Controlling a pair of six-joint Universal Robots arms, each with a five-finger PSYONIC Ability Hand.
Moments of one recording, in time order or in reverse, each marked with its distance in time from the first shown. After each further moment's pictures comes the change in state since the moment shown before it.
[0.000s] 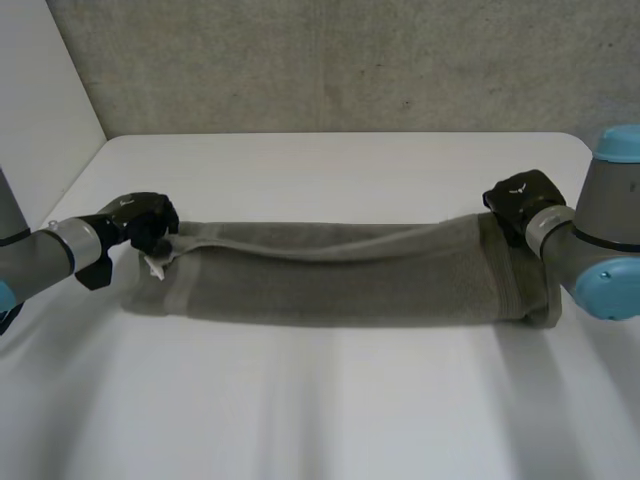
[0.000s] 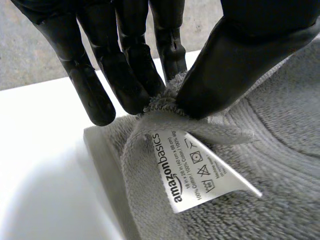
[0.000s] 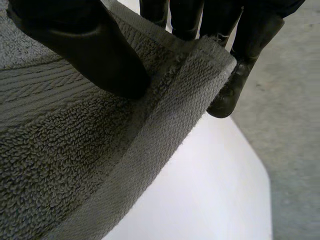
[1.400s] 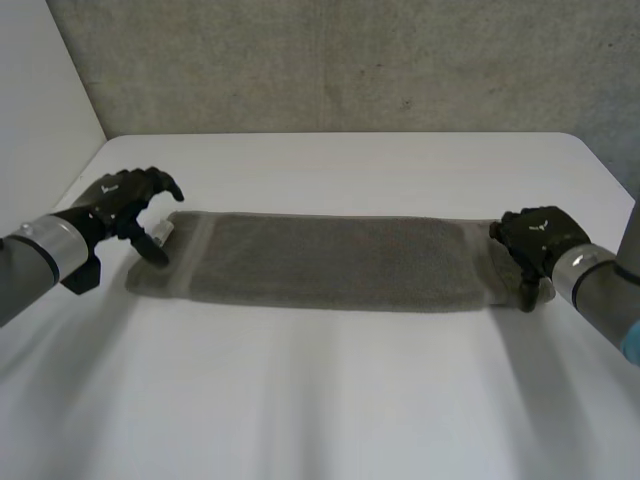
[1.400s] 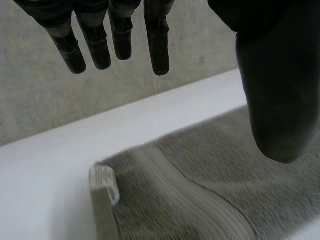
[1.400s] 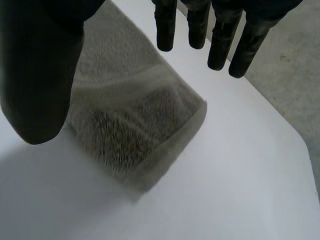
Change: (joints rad) left arm -0.034 0.416 -0.486 0.219 -0.091 -0.035; right arm -0.067 -0.250 0.413 -0.050 -0.077 0.108; left_hand -1.025 -1.073 -1.072 -1.095 -1.067; right_hand -1.065 -1.080 -1.092 -1.079 -1.087
